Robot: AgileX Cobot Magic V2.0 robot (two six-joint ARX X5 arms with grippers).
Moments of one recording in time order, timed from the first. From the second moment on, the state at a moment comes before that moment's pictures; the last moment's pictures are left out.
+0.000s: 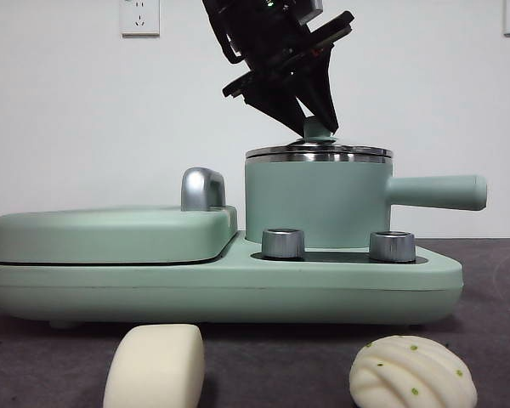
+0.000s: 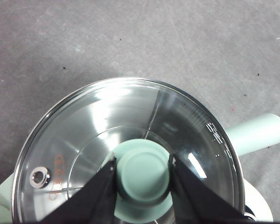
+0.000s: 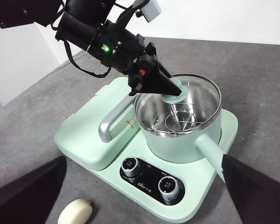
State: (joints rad) left arm -0.70 1.98 1.89 -0.71 0.20 0.06; right arm 0.02 0.54 0.95 -0.81 -0.68 0.03
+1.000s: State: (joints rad) left arm -0.64 2.00 2.34 -1.08 0.19 0.09; right arm 0.02 0.54 0.95 -0.81 -0.68 0.03
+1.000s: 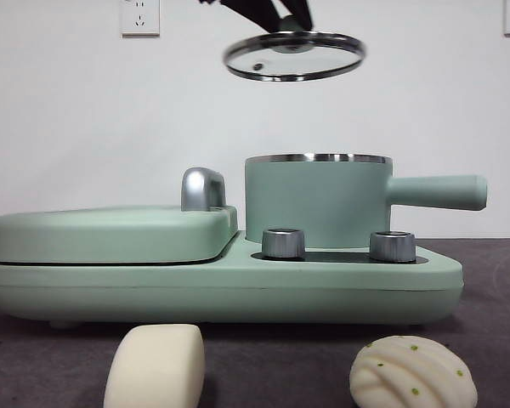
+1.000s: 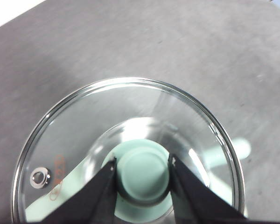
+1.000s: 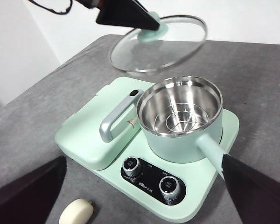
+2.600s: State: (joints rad) left arm -0.23 2.00 2.36 -1.13 0.19 0.16; right arm 1.06 1.68 1.15 -0.72 -0.21 0.52
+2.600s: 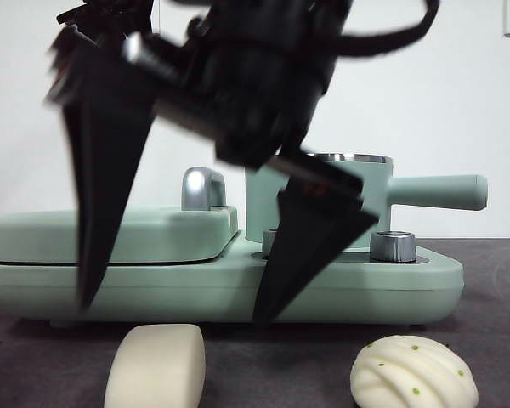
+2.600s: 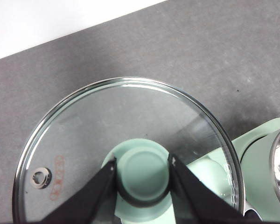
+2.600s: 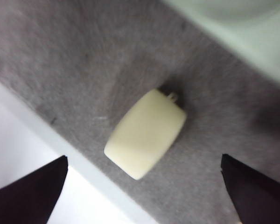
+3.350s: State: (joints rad) left arm -0.23 2.00 2.36 -1.13 0.19 0.16; right arm 1.10 1.77 1.28 -0.84 -0.16 0.46
